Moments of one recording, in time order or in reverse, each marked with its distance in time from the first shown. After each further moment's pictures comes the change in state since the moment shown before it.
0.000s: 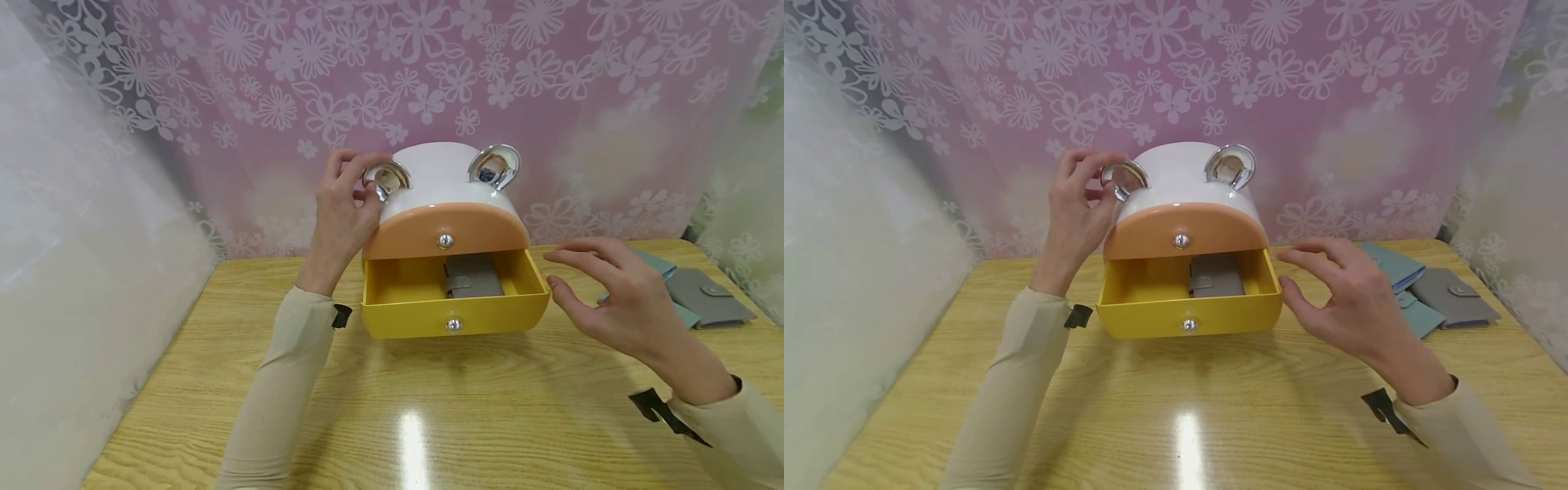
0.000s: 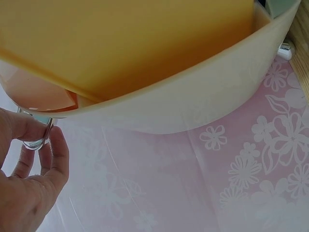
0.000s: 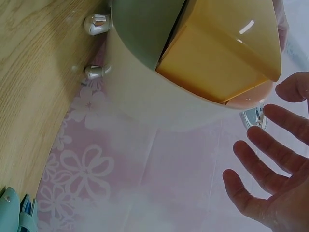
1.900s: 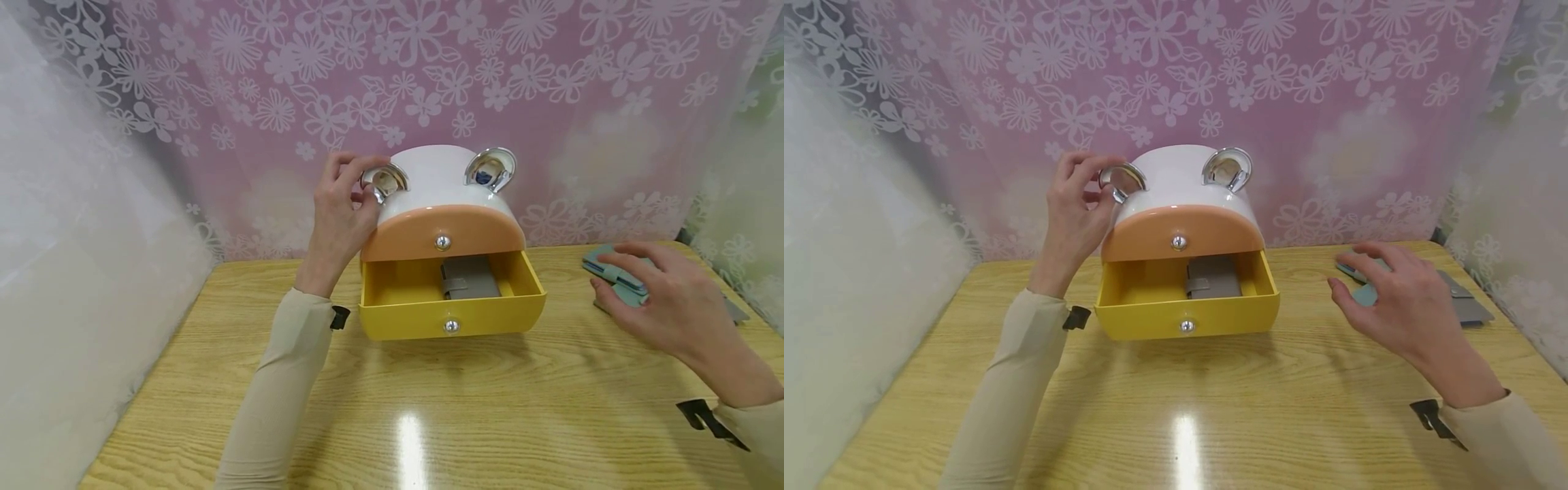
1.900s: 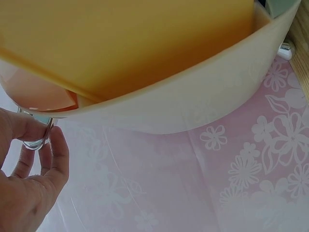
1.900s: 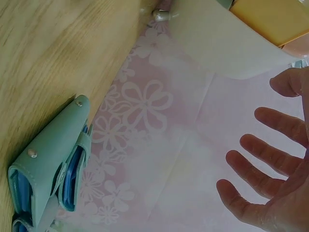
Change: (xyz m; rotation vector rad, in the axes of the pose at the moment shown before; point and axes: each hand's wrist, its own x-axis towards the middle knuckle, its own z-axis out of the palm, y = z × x) left_hand -0.002 0.002 -0.002 -0.009 -0.001 -0.003; right_hand -0.035 0.049 -0.030 -0.350 -0.047 0.009
